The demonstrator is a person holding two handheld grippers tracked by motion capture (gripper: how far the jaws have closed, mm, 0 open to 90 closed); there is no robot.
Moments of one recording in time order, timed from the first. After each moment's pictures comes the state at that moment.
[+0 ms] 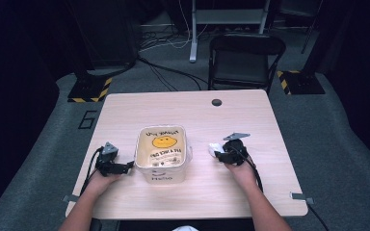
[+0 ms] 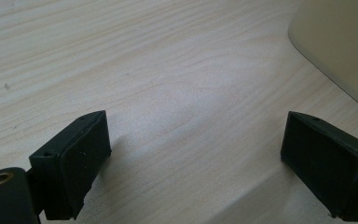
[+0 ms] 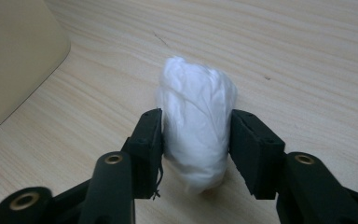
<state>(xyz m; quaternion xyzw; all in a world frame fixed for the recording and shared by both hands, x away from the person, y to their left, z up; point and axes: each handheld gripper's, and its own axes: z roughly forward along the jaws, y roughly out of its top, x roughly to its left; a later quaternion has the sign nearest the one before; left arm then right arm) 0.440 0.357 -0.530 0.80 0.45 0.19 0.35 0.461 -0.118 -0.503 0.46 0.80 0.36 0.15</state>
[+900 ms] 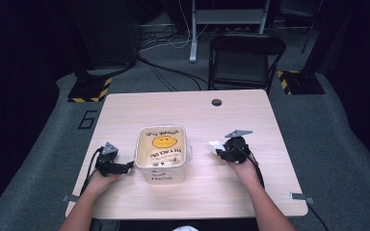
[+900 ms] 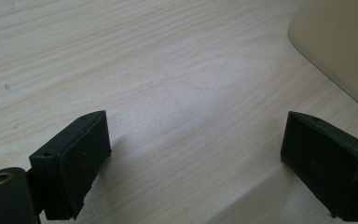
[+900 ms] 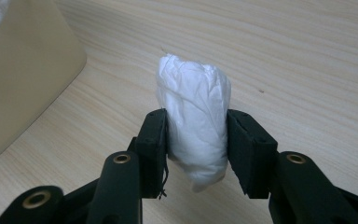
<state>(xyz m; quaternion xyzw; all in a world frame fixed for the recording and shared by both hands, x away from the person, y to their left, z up) 0.440 0.356 -0.530 0.80 0.45 0.19 0.35 0.458 -0.122 -0.483 0.45 0.80 0.36 0.15</state>
